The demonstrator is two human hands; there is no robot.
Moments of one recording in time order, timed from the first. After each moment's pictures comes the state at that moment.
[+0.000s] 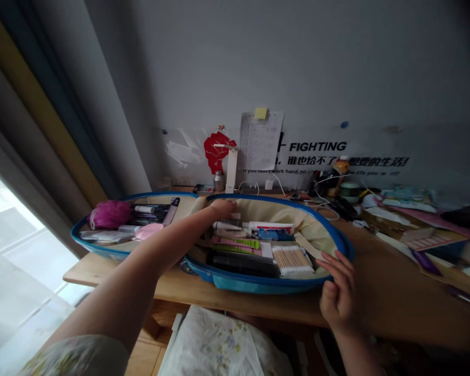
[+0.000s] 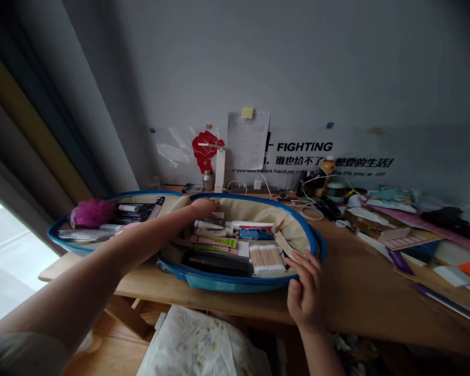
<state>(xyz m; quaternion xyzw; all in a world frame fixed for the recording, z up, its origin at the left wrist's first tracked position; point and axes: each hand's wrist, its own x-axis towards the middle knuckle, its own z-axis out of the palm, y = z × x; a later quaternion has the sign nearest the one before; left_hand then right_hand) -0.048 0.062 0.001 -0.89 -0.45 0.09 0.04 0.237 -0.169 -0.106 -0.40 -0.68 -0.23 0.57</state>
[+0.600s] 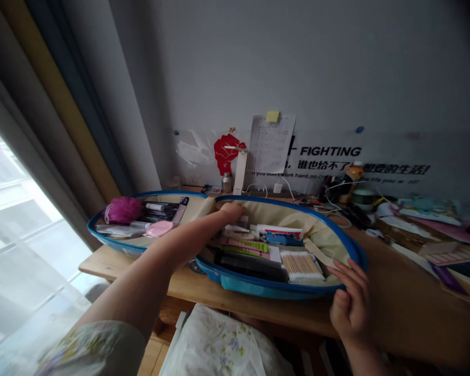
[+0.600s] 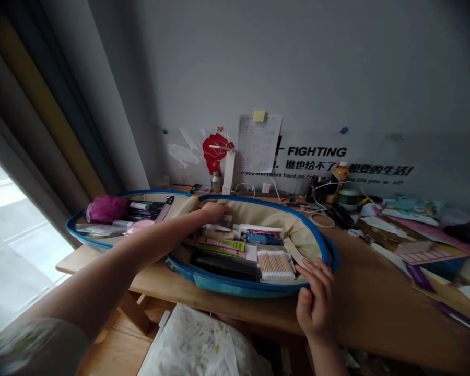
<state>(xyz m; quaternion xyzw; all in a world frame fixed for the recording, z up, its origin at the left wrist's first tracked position) -0.036 0.040 0.006 -0.86 -0.50 0.08 0.02 0.240 -0.167 -0.110 -0.41 -0.68 -0.22 0.57</state>
